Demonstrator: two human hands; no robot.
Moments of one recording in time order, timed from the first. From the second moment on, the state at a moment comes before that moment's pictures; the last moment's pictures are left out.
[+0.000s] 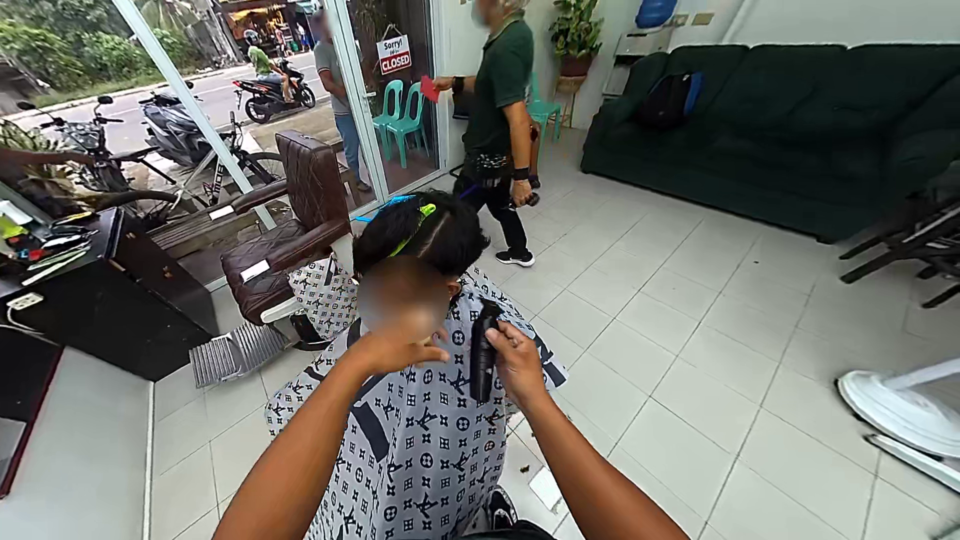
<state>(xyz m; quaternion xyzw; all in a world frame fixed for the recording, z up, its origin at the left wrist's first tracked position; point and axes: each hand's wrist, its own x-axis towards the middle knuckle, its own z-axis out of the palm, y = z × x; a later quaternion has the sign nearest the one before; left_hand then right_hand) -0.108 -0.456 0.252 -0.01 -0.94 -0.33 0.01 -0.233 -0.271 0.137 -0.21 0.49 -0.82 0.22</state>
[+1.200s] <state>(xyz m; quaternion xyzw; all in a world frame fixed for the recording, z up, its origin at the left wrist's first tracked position) -0.113 -0.524 0.253 0.22 -0.85 -0.31 0.36 -0.200 -0.351 0.178 -0.33 0.56 -0.72 0.25</state>
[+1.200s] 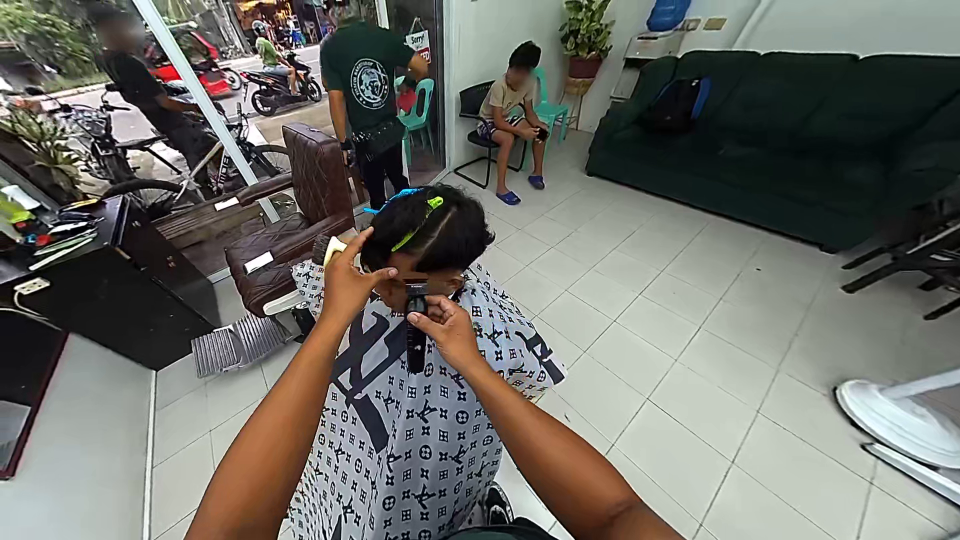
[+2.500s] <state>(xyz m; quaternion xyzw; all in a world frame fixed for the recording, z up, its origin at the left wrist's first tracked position) -0.118 -0.533 0.244 0.24 -0.84 -0.36 0.32 -0.198 -0.372 0.174 -0.30 0.58 -0.72 0.23</state>
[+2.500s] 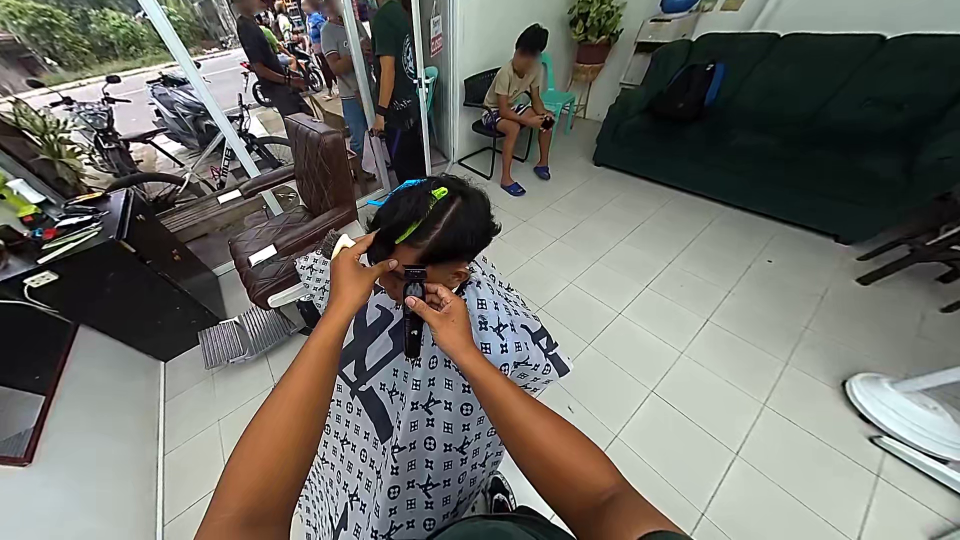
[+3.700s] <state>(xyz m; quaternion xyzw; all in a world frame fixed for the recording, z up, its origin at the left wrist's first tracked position) -0.119 -0.534 0.243 0.23 -0.85 -0.35 0.32 -0.198 -0.367 0.172 -0.28 0.57 -0.74 0.24</state>
